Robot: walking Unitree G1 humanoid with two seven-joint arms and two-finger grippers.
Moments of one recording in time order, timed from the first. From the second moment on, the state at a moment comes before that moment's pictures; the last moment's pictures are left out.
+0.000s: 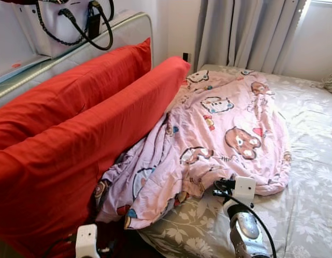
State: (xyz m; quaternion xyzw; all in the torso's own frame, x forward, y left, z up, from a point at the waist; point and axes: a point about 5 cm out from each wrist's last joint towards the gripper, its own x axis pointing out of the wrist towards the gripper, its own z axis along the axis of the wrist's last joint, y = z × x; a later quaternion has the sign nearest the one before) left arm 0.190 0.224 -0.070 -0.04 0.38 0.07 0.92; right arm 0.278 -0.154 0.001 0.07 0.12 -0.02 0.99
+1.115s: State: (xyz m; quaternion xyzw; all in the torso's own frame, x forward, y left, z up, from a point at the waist) left arm 0.169 0.248 -0.074 -0.03 0.41 0.07 0.91; right arm 0.278 -0.152 0.002 0.06 0.12 -0.02 0.99
